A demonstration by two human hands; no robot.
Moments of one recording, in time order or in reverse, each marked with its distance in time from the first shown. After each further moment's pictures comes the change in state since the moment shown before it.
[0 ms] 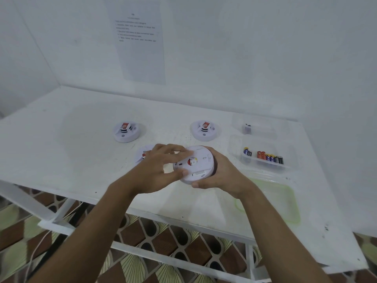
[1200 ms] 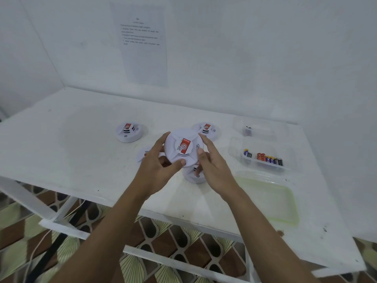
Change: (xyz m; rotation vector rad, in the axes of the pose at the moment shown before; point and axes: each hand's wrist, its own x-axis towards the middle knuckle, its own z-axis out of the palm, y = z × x) left_hand -0.007 0.020 0.017 -0.634 0.386 -0.260; right_hand 0.008 -0.008 0.033 -0.221 0.318 -0.042
